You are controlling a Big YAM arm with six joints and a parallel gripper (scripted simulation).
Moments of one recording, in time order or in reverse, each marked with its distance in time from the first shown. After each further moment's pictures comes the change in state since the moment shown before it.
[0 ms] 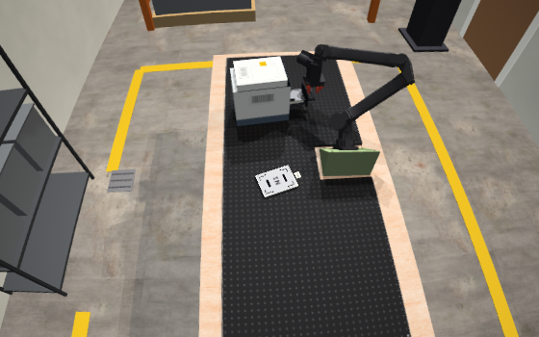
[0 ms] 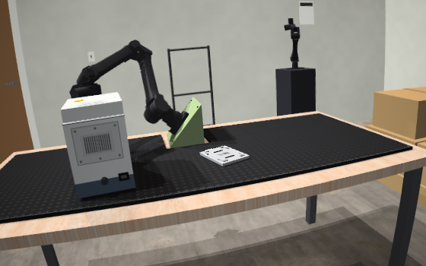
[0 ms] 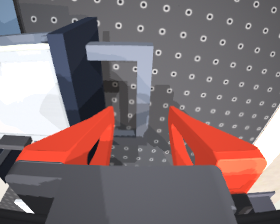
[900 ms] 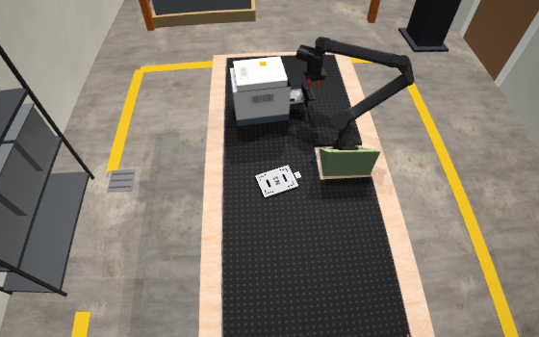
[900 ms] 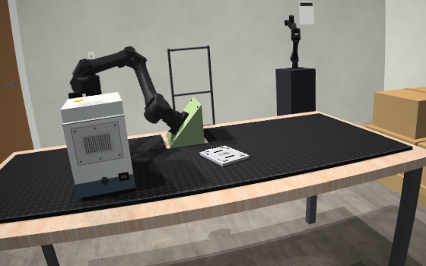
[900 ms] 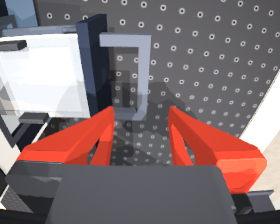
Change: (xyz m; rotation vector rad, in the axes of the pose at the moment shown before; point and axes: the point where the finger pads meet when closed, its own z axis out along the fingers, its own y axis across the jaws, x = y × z) arm 0.000 0.000 -0.039 -0.003 -0.004 -0.003
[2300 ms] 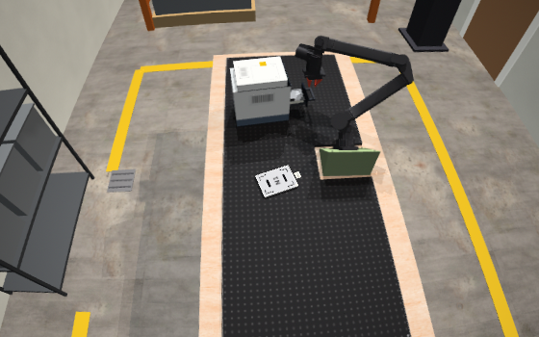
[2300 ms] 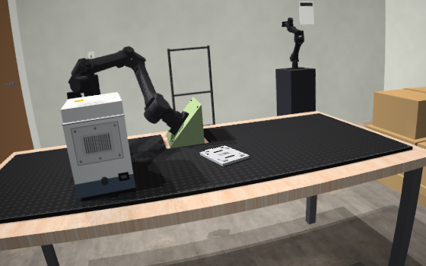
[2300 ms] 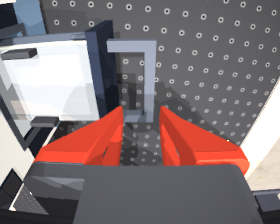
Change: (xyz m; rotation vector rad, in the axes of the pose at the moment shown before) arm -0.005 0.006 -0.004 -0.014 -0.002 0.036
